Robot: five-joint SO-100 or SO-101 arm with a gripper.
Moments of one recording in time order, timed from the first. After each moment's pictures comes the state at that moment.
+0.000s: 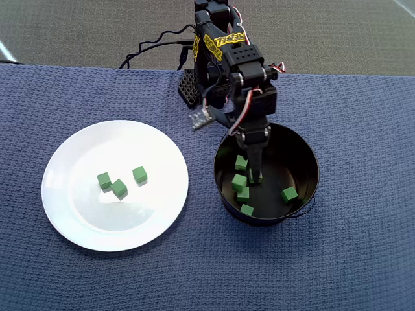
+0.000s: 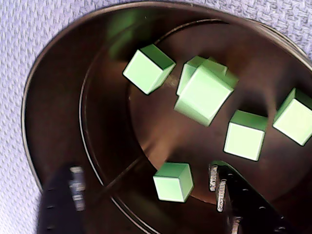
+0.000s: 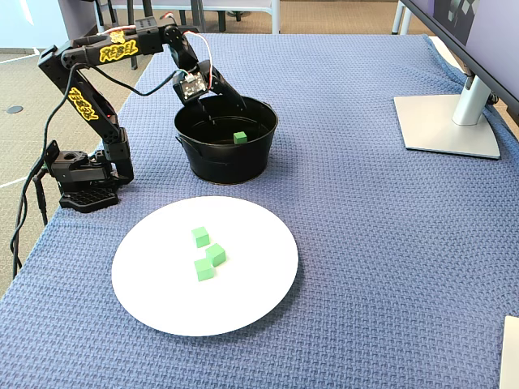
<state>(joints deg) -18.3 115.8 107.5 69.3 2.8</state>
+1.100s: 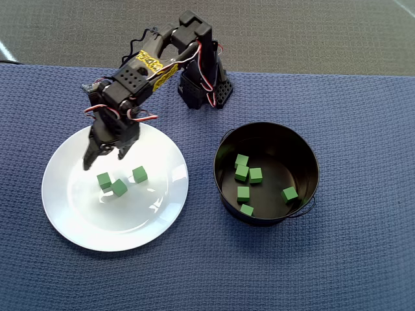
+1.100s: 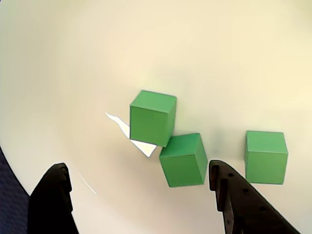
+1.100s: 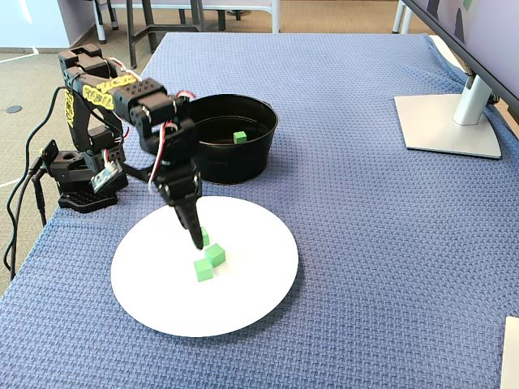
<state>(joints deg) 42.0 80.9 85.1 69.5 16.3</state>
